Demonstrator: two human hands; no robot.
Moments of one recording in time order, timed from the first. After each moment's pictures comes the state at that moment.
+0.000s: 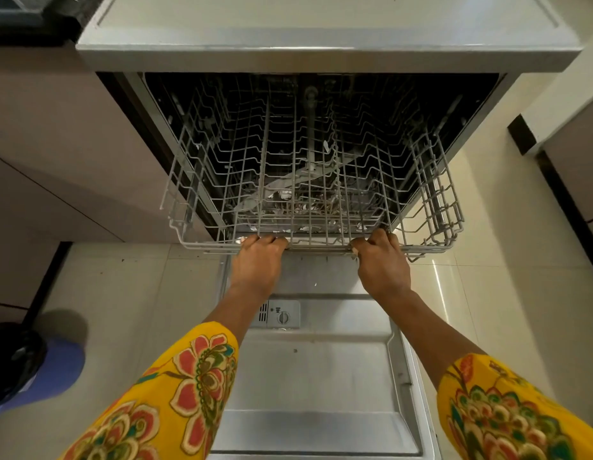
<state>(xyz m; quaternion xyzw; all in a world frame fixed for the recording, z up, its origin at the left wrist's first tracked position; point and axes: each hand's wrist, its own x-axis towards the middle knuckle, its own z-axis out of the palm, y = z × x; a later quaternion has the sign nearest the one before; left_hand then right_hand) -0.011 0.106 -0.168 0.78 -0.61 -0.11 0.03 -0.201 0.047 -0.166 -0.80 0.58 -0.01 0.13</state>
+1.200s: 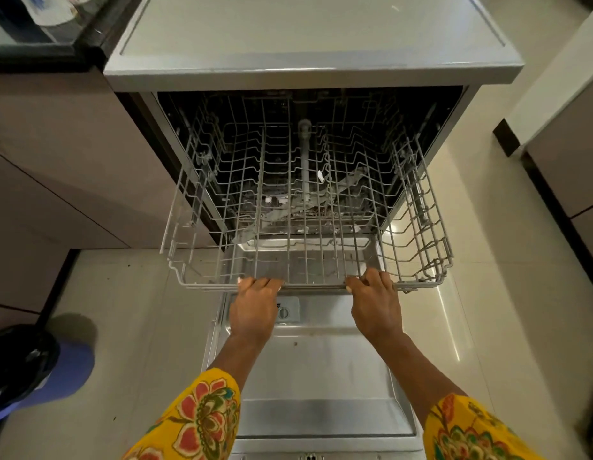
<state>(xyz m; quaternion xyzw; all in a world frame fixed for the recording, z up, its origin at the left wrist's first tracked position) -0.041 0.189 -0.165 0.80 -0.58 -0.15 0.03 -0.227 0.130 -0.177 -0.81 0.56 -0.13 0.08</state>
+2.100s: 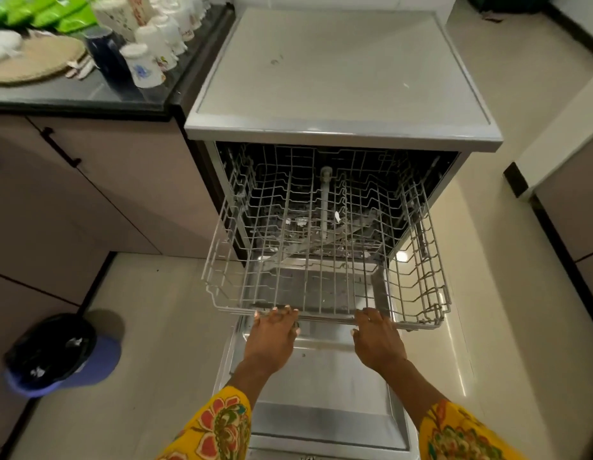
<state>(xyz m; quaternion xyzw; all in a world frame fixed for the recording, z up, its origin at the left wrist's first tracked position) -0.044 0.235 -0.123 0.77 -0.58 -0.28 -0.02 -0.235 0.158 -0.122 -0.81 0.53 0.11 0.23</state>
